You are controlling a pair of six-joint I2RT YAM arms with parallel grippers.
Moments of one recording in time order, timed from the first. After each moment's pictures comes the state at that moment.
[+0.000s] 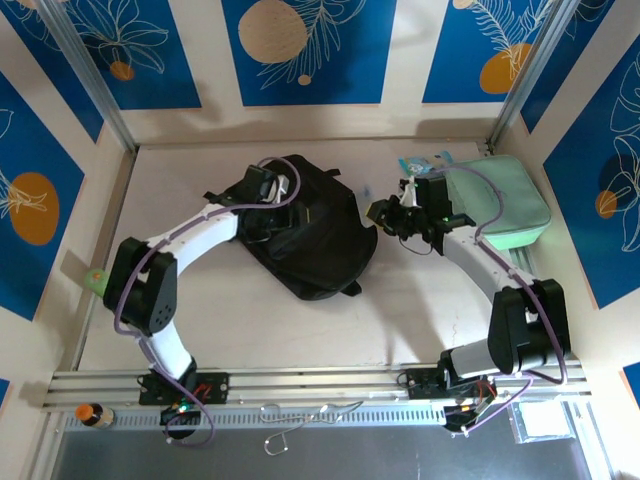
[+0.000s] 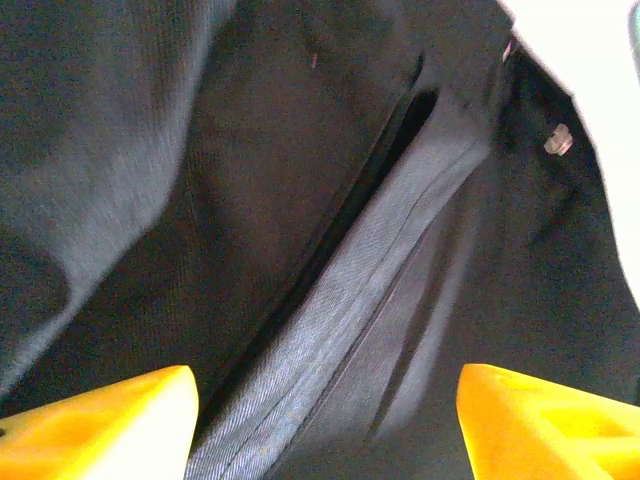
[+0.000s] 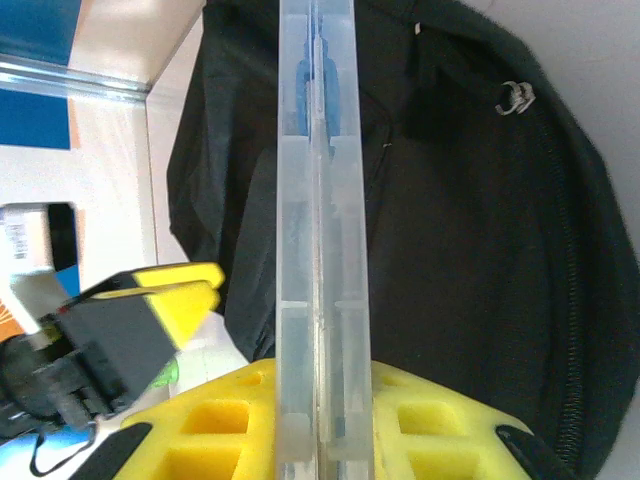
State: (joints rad) left arm -0.48 1.75 1.26 -0.43 0.27 -0.48; right arm 0.23 1.41 0.95 -0.25 -0.54 0.83
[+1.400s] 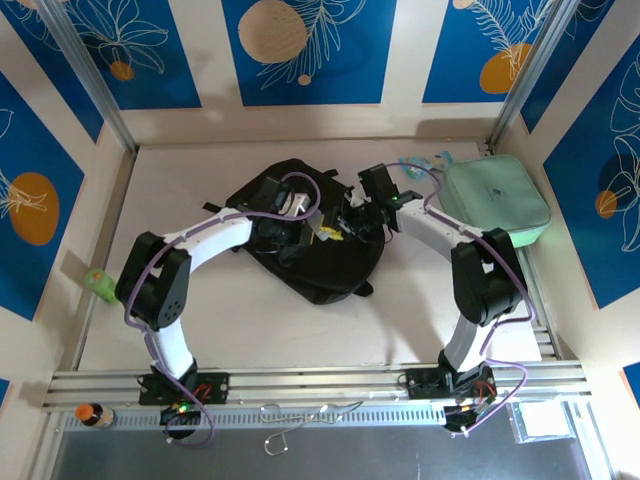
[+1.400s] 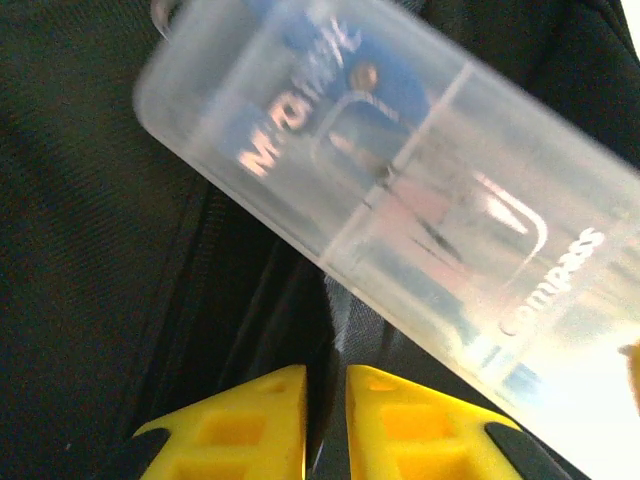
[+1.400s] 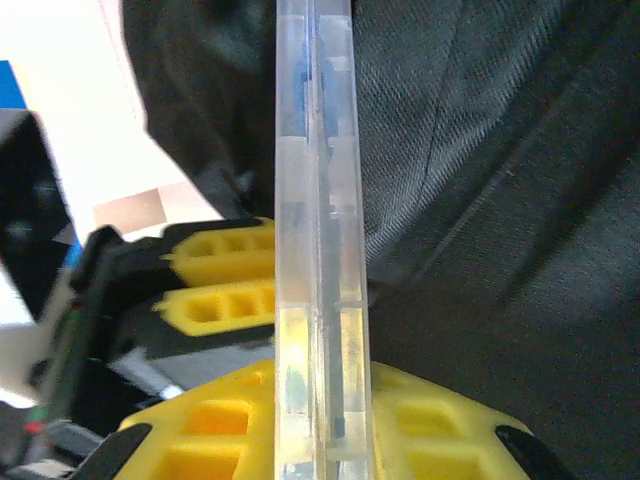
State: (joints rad) left arm -0.55 1.79 1.25 -0.46 0.35 -0.33; right arm 0.43 1.74 1.21 -0.42 -0.68 0.89
